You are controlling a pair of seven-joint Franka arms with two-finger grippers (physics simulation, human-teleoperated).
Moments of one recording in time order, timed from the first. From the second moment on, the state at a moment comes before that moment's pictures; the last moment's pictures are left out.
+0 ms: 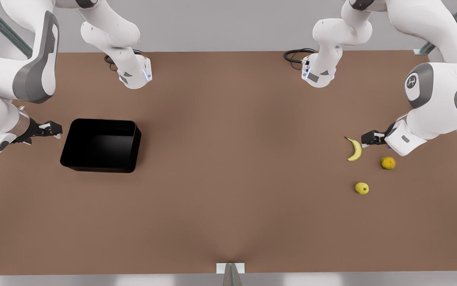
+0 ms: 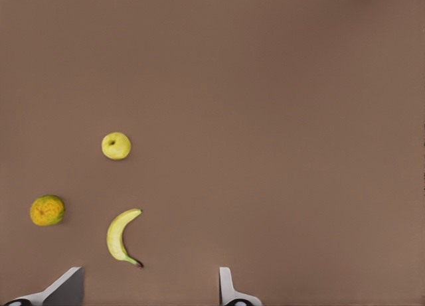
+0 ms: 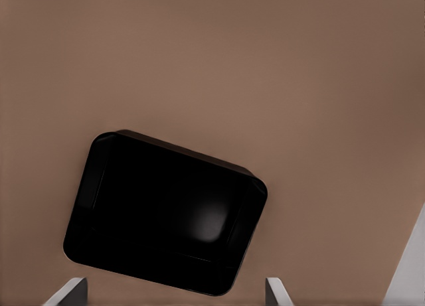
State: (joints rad) left arm -0.07 0.18 0.05 -1.47 -0.06 1.56 0.05; right arm -0.06 0.12 -0.03 -1.51 -0.14 1.51 -0.36
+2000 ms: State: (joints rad) left arm 0.08 0.93 0.47 -1.54 -1.42 1.57 -0.60; right arm -0.11 0.31 -0.31 -2.29 -0.08 2.44 -0.45
